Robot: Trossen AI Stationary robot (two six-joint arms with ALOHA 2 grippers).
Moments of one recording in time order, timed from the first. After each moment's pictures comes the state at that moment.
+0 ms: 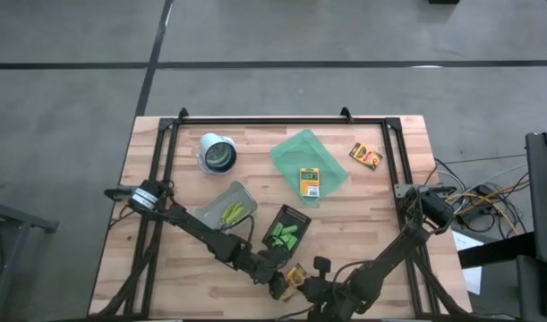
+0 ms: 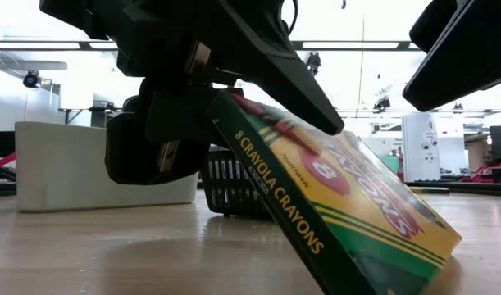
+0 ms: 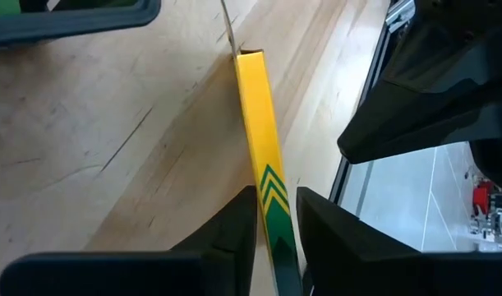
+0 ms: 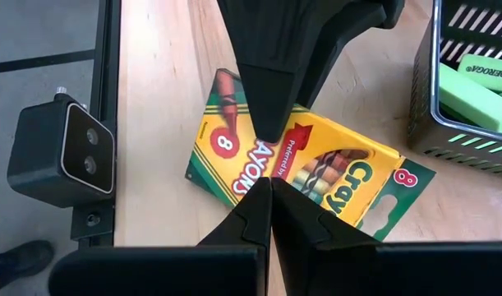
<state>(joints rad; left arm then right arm) -0.50 2.00 1.24 0.14 -0.05 -1.25 0.81 2.03 1.35 -0.32 0.63 0.85</state>
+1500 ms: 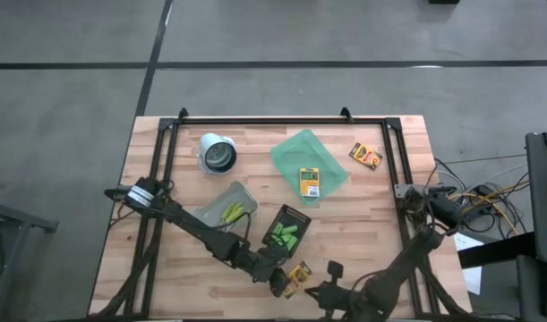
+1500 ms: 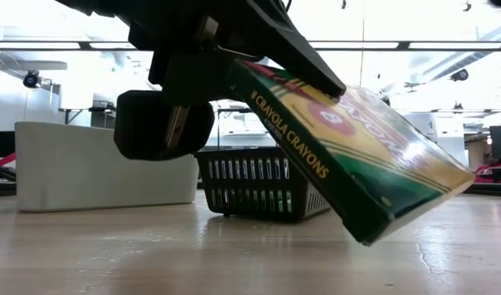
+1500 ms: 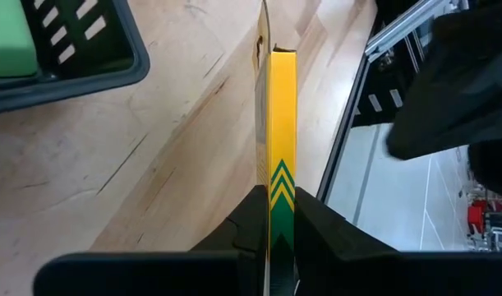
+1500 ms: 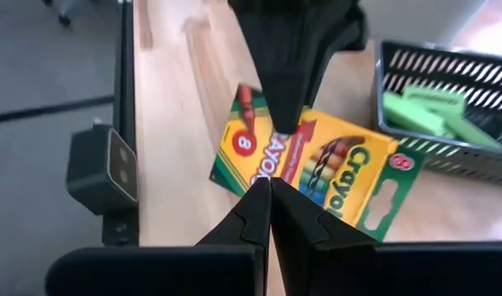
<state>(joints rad) -0.50 1.96 1.24 0.13 -0.10 -1.26 0.92 2.00 1.35 -0.37 0.84 0.96</state>
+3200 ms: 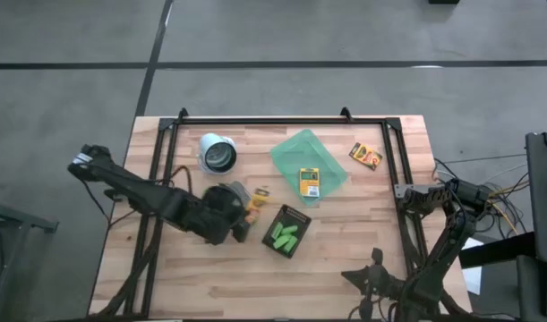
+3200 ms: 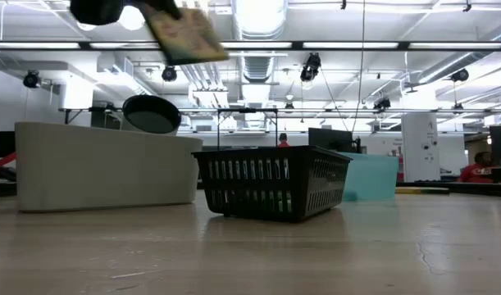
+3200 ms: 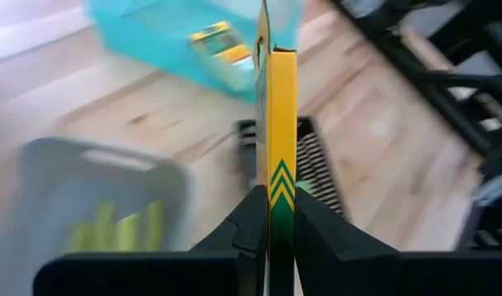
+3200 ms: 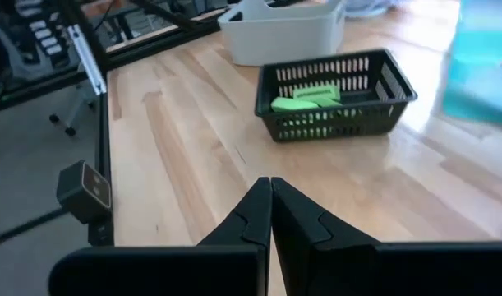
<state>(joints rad) -0.46 1.36 1.24 -0.76 -0.60 -1.21 1.17 1.79 1.07 -0.66 1.18 1.64</state>
